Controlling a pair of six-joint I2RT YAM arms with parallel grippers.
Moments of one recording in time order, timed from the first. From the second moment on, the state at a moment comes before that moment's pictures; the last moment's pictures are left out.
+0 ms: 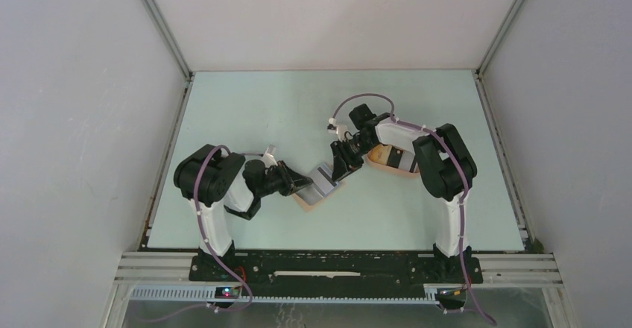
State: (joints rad) left arm -0.36 1.92 0.29 1.22 0.55 -1.08; right arm 0.51 2.05 1.38 -0.62 -0.81 -0.02
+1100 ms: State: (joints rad) left arm -0.35 1.92 0.29 1.26 0.56 -1.08; right arm 0.52 2.06 1.38 -0.62 -0.87 -0.01
